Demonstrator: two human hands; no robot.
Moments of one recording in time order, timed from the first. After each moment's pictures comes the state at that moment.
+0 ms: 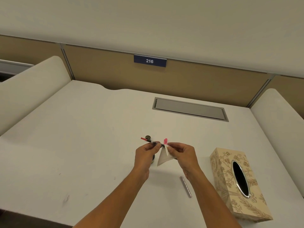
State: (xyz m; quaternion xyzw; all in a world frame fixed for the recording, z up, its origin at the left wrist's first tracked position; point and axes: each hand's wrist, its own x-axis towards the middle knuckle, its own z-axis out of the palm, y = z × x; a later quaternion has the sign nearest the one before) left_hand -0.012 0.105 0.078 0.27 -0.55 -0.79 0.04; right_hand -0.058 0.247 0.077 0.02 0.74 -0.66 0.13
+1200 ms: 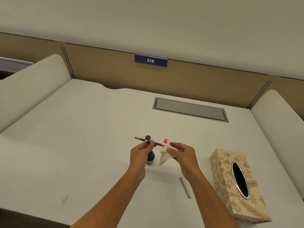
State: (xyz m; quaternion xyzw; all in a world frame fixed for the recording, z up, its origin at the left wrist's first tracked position) left_hand -0.008 0.094 0.083 0.31 -0.53 -0.79 0.06; right_hand -0.059 0.243 0.077 0.07 0.69 -0.71 0.15
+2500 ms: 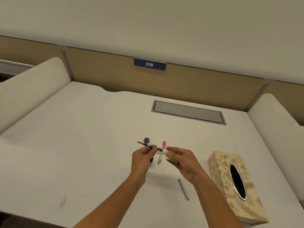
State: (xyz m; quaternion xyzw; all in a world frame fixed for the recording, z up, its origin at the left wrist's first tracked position) left_hand -0.003 0.105 0.080 0.28 -0.58 -0.76 0.07; right_hand -0.056 0.254 0.093 0.09 0.59 -0.76 0.27
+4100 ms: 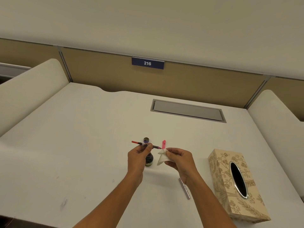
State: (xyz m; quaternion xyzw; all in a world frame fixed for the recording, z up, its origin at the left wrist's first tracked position) left_hand -0.005 0.095 0.079 0.30 -0.55 -0.77 0.10; right_hand -0.048 0.244 0.080 0.10 0.66 -0.72 0.19
